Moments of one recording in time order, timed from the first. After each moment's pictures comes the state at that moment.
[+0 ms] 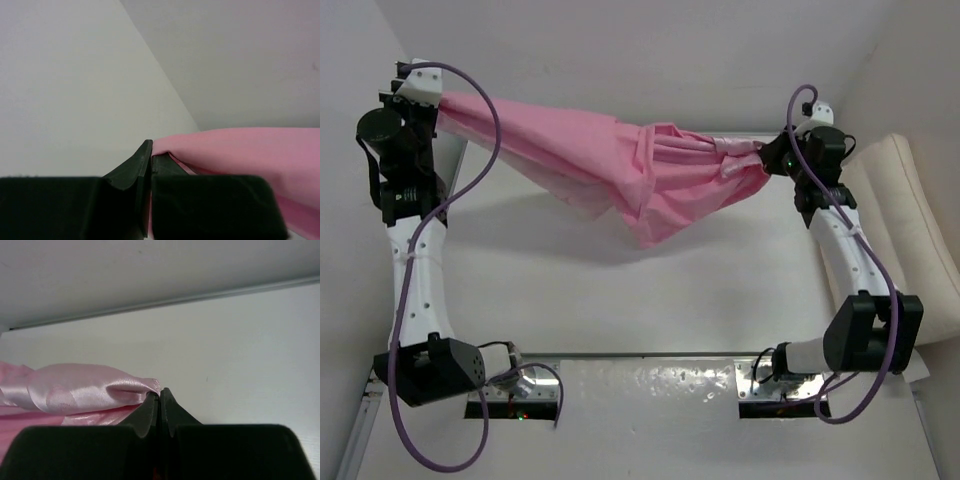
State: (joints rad) left arm 0.29 1.24 1.40 -0.01 -0.02 0.59; right arm -0.04 1.40 1.12 -0.02 -0.20 0.29
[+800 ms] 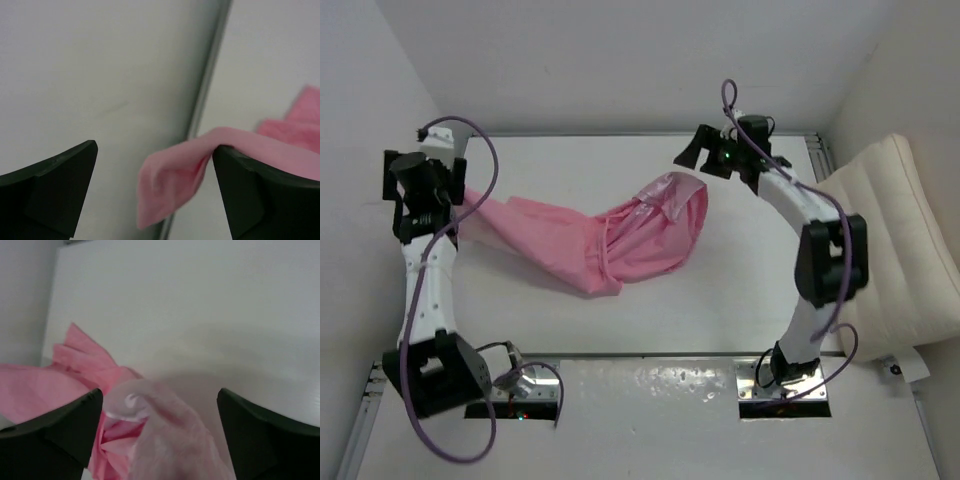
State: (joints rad) left arm 0.36 1.11 1.07 -0.20 -0.23 0.59; right arm 0.18 1.76 1.32 -0.07 -0.45 0.48
